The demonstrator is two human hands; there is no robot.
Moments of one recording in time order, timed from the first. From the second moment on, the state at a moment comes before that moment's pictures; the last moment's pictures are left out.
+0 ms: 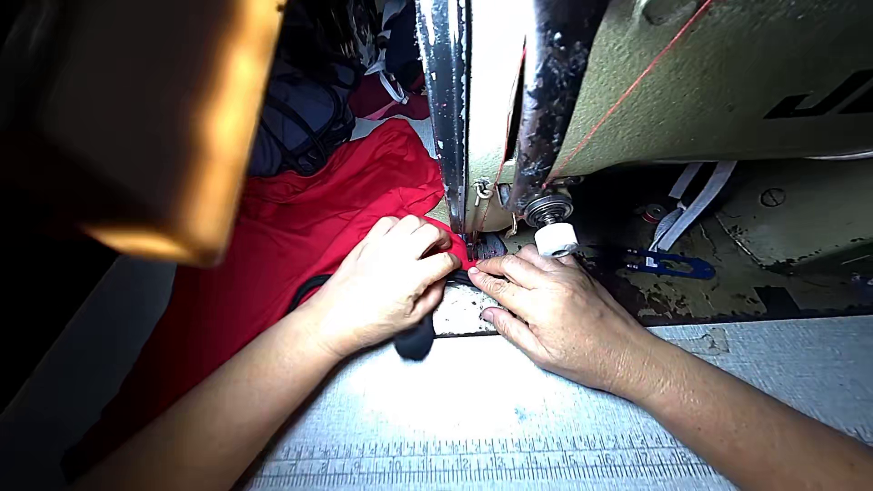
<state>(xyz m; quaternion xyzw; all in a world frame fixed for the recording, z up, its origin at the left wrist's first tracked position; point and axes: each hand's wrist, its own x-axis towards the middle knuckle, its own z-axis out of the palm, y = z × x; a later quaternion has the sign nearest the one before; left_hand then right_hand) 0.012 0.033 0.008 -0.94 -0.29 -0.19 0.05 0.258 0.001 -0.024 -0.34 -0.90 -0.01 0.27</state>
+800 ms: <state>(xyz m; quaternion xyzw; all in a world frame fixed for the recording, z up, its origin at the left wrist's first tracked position) 0.040 0.025 0.003 -0.80 -0.47 -0.27 -0.25 0.261 0.006 -0.024 -0.38 -0.87 0.04 0.31</state>
